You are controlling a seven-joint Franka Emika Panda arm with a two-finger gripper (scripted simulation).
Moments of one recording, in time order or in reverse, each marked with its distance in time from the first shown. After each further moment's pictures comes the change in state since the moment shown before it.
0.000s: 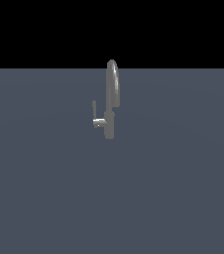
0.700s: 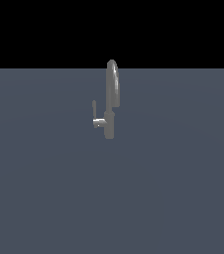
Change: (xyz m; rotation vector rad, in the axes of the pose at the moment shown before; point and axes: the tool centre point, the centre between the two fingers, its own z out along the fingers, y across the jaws) arm 0.033 0.112 -0.034 0.117 -0.201 -0.233
